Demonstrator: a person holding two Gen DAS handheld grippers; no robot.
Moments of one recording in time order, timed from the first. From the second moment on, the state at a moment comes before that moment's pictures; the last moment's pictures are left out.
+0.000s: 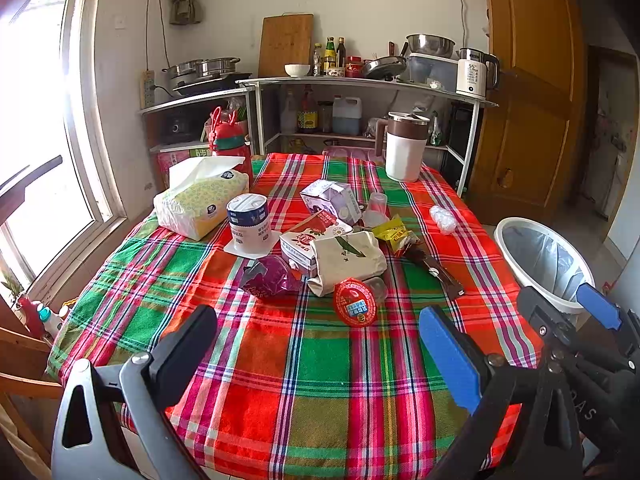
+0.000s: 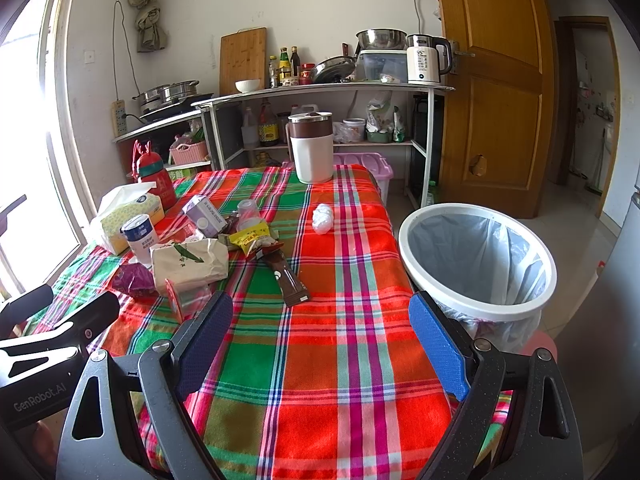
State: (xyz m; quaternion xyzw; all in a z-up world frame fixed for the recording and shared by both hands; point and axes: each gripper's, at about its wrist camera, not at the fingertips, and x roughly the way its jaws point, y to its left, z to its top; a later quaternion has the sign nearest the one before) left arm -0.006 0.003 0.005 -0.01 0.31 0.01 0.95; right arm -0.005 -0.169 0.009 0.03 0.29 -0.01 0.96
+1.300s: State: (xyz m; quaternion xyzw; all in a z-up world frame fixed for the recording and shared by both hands) left arm 0.048 0.122 -0.041 -0.11 0.37 -0.02 0.92; right arm 0.079 -0.067 -0.047 -0.05 0.38 0.15 0.91
